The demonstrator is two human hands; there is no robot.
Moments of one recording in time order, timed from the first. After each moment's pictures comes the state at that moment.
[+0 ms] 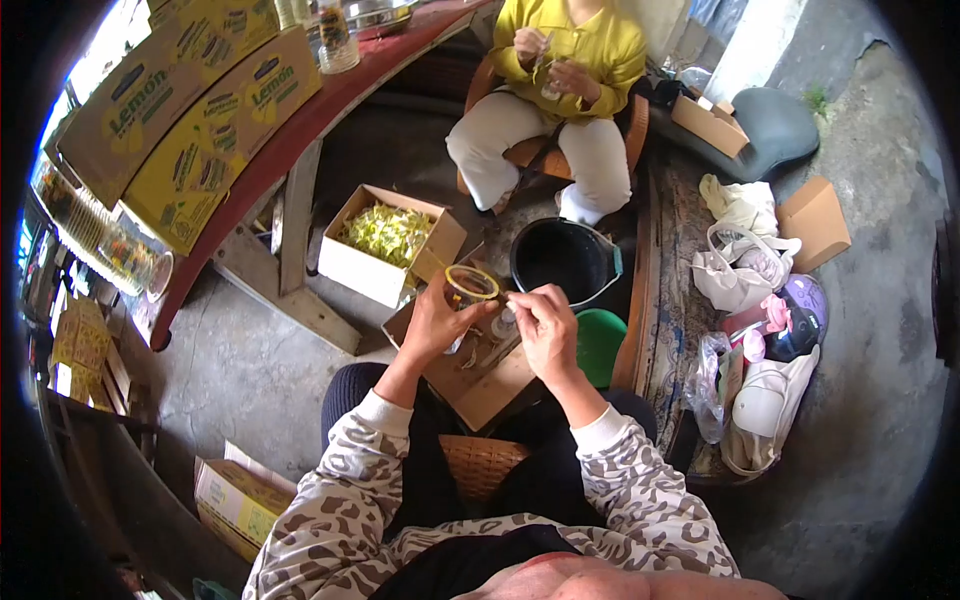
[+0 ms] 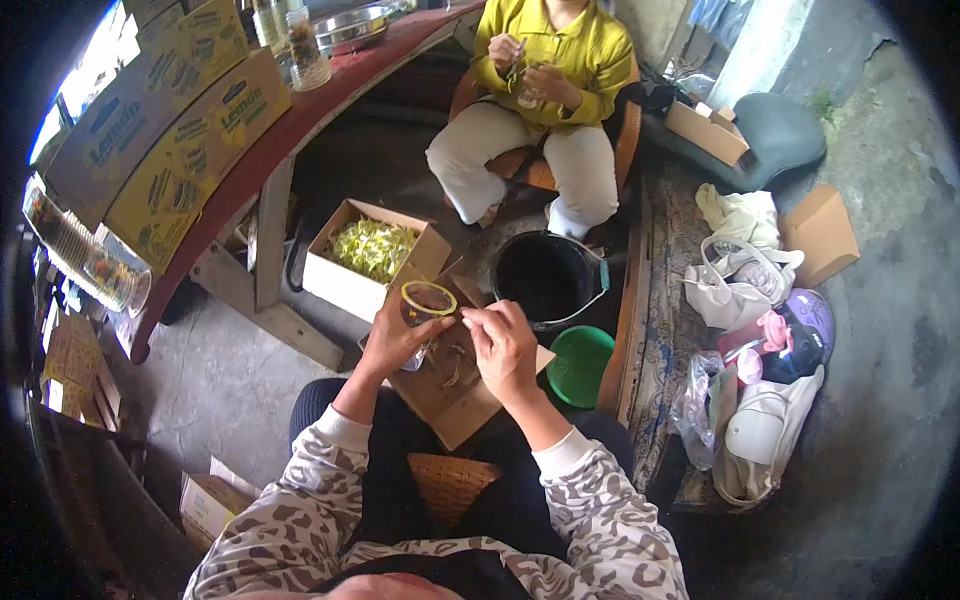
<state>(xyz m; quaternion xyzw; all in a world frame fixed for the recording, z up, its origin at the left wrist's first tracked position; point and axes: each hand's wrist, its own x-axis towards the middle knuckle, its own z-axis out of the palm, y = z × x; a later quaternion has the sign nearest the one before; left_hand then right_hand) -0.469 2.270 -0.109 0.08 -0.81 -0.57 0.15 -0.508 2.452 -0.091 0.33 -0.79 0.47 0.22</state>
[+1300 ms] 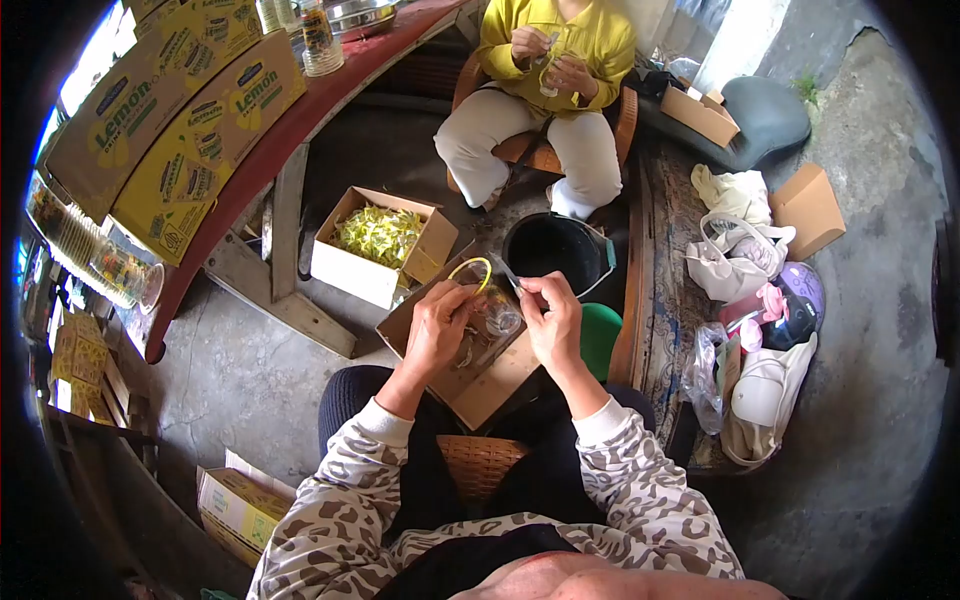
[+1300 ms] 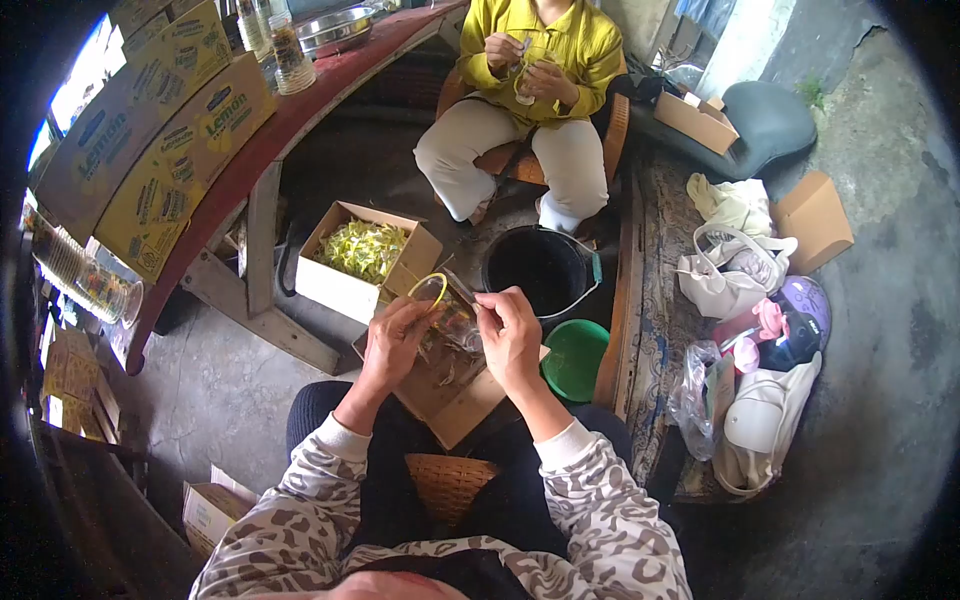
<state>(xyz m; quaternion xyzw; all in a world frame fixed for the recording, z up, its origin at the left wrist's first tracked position) -0.460 2.285 -0.103 -0.04 -0.84 -0.47 0.27 -0.522 2.460 -0.097 0.27 -0.79 0.52 0.21</state>
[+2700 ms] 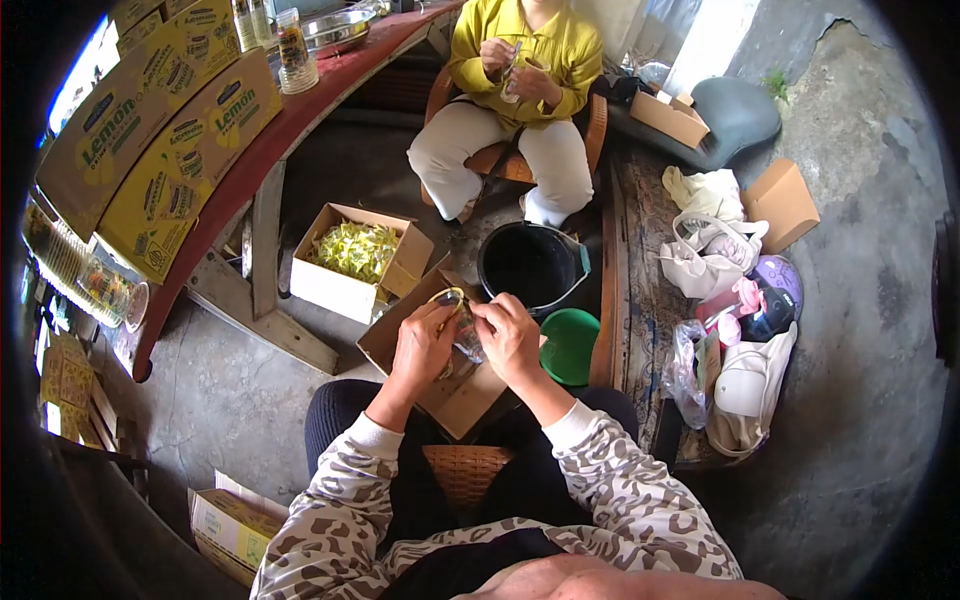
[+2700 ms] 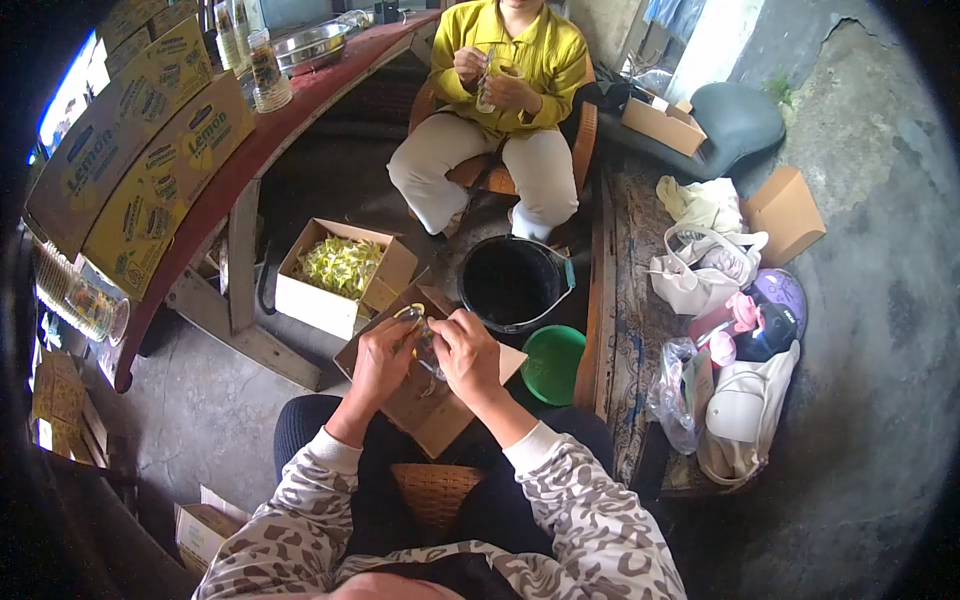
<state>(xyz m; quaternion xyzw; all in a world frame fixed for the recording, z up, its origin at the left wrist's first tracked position) -0.458 2.297 -0.110 -0.02 -0.85 -0.46 0.26 -0.506 2.447 -0.110 0.32 -0.83 0.39 0.22</state>
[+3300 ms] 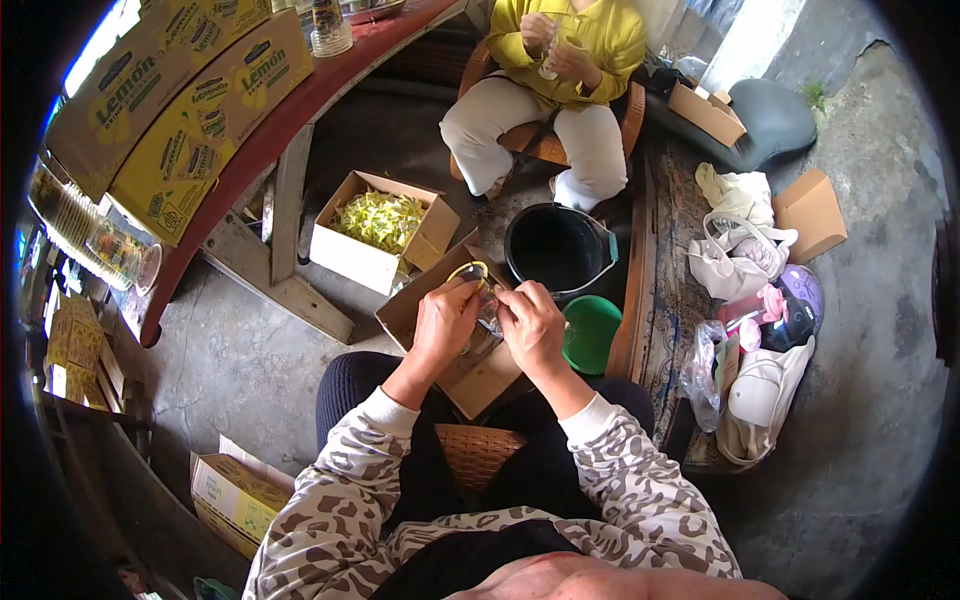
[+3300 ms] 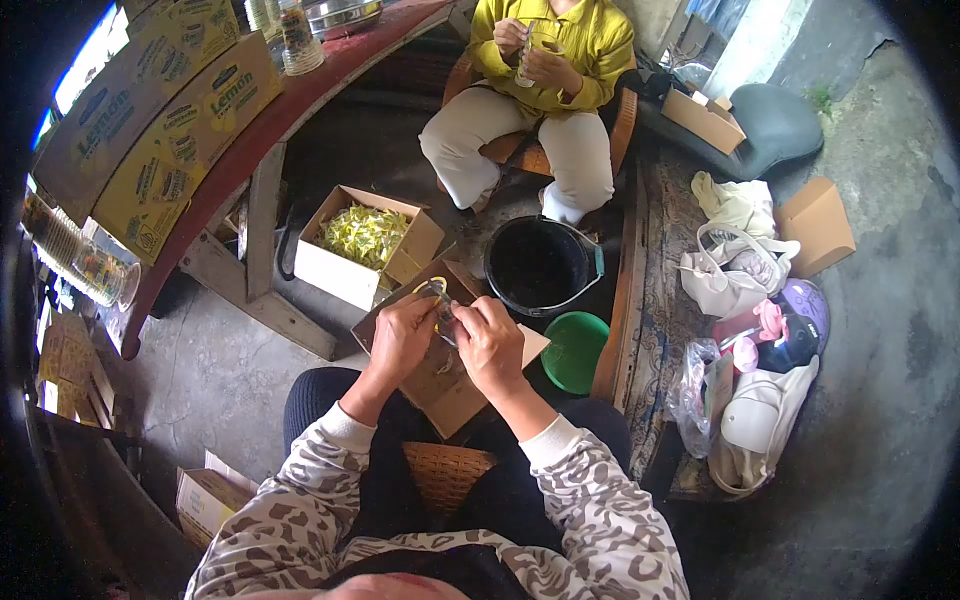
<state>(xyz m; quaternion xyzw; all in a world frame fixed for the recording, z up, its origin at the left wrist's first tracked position) -0.457 2.294 -0.109 0.01 -0.87 -0.43 0.25 -0.499 2.445 -0.105 0.35 -0.83 0.36 0.24</state>
